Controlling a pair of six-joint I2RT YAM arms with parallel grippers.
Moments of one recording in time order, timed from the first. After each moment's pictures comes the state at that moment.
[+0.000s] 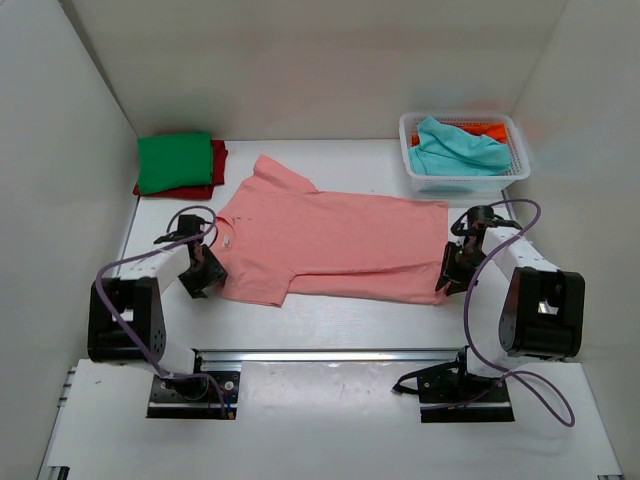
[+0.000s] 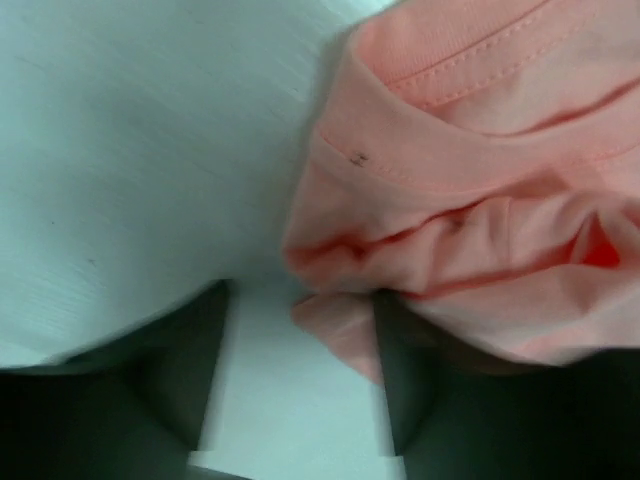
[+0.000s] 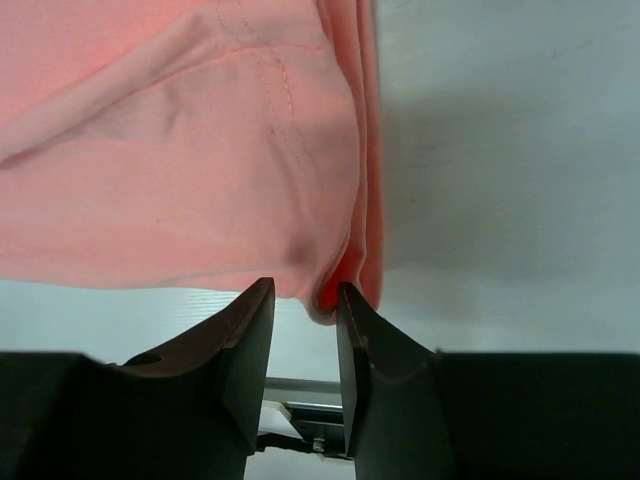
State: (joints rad) left arm 0.01 1.43 0.75 -0.60 -0.09 -0.64; right arm -0.12 1.49 0.90 -0.84 -0.18 0.19
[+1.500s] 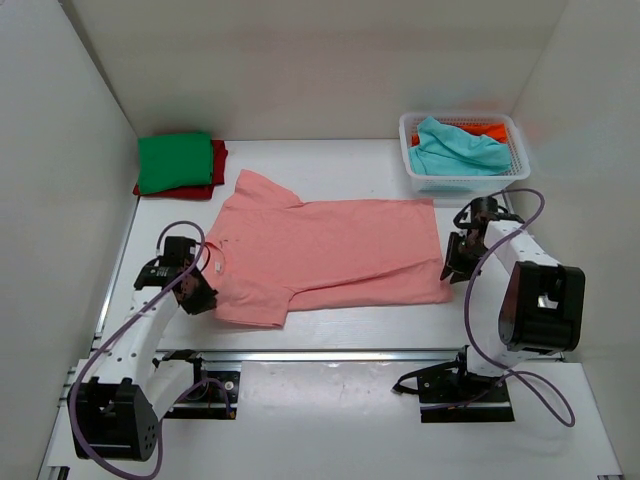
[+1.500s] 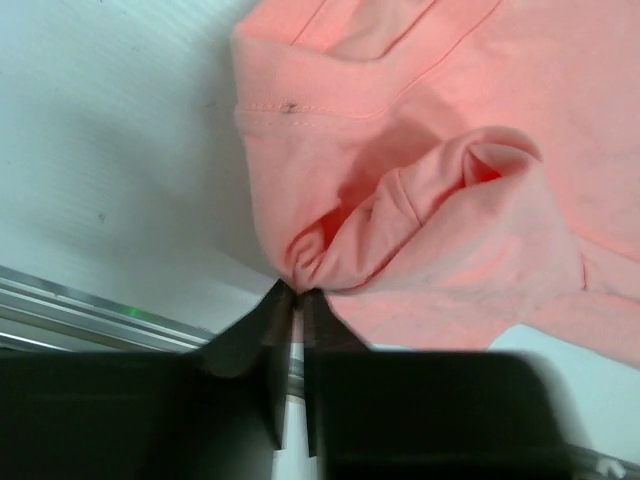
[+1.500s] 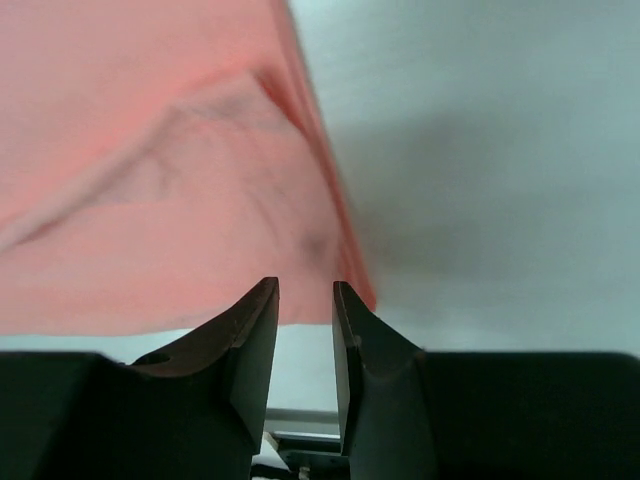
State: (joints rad) left arm -0.04 0.96 0.64 -0.89 -0.04 -0.65; right arm -0.14 1.53 0.95 -0.80 -0.15 0.16
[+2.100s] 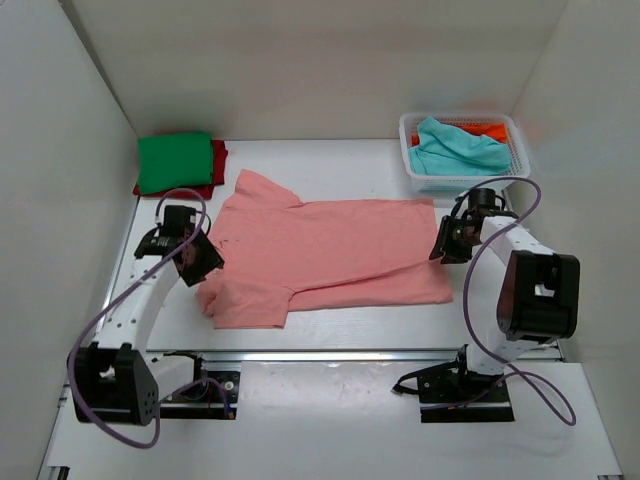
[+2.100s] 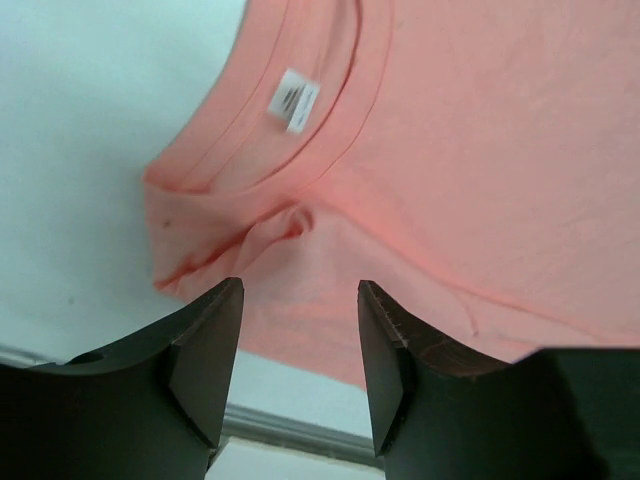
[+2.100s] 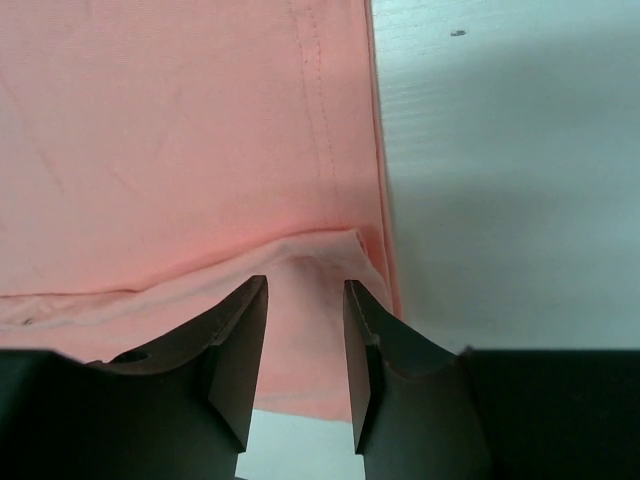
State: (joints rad) left arm -0.05 1.12 0.85 -0.82 -0.07 -0.65; right arm -0.11 1.59 0.98 -0.57 -0.26 0.16
